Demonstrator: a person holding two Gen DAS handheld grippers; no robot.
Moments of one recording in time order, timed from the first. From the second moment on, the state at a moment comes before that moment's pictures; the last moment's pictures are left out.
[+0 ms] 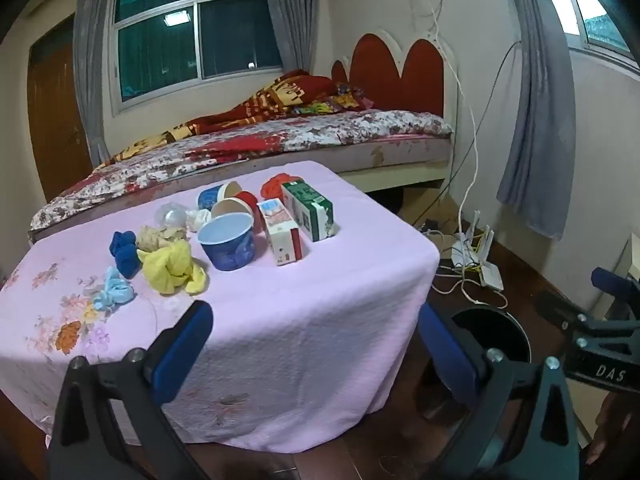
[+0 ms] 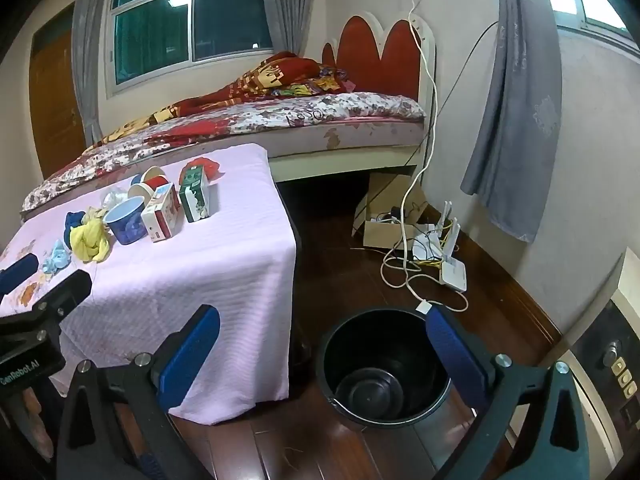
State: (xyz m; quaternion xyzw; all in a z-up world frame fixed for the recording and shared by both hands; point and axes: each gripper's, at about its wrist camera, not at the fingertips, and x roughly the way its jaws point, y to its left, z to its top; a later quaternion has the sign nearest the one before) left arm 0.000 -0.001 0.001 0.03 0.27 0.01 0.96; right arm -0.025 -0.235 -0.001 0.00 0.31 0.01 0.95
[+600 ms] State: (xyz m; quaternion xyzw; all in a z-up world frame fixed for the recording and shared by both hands) left arm -0.001 0.000 -0.002 0.03 0.27 0.01 0.96; right arm -0.024 -0.237 0.000 0.00 0.31 0.01 0.95
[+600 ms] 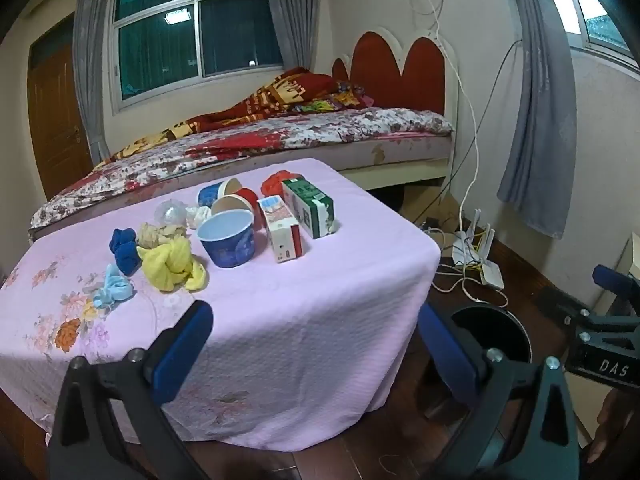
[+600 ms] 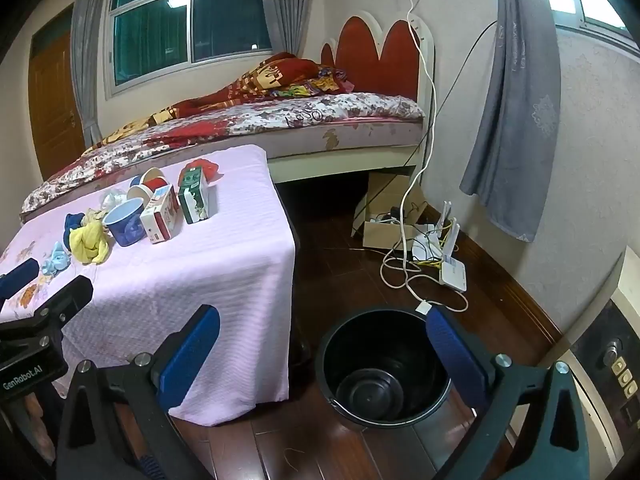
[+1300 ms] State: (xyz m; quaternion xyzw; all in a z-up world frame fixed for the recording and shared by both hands) left arm -0.004 0.004 -0.009 0.03 0.27 0.00 0.96; right arm -0.025 -0.238 0.000 0.00 0.31 0.01 0.95
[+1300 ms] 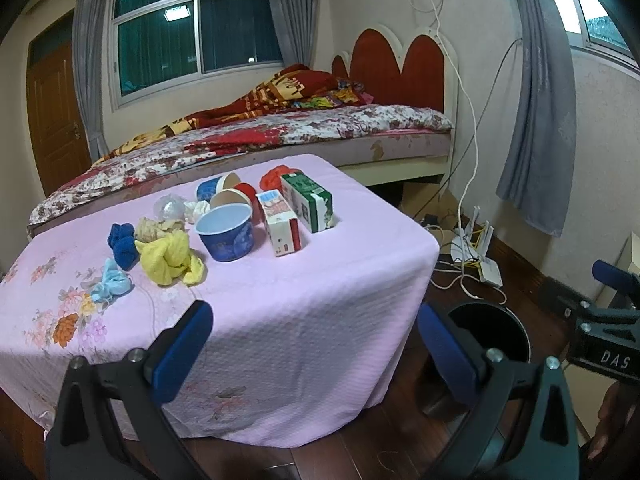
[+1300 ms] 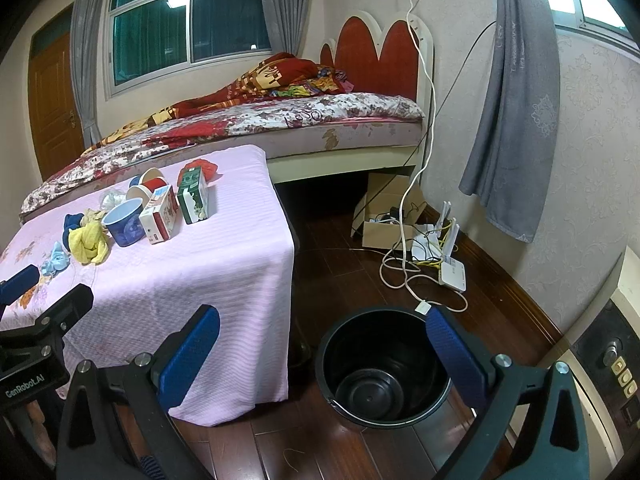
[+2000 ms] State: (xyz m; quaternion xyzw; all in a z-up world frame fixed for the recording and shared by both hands) left arm -0.005 0.002 -0.014 0.03 0.28 0.00 0.96; right arm -0.025 -0.238 0.000 0.00 0.31 0.01 0.95
